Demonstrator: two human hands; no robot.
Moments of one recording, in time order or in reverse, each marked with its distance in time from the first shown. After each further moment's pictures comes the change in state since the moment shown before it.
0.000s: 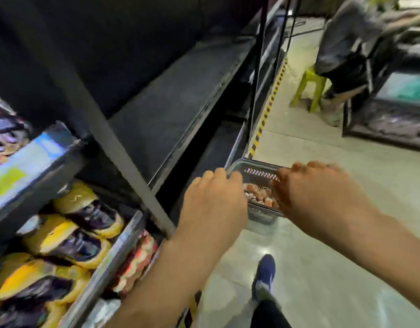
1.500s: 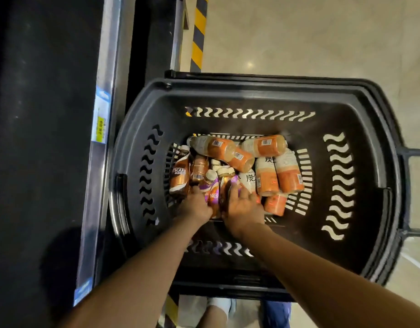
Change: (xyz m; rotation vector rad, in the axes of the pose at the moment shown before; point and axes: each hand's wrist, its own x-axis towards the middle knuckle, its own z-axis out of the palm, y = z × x) left_hand 0.325 -0.048 1.042 -0.281 -1.231 -0.476; right_hand 0.459 -0.037 0.961 0.654 -0.926 0.457
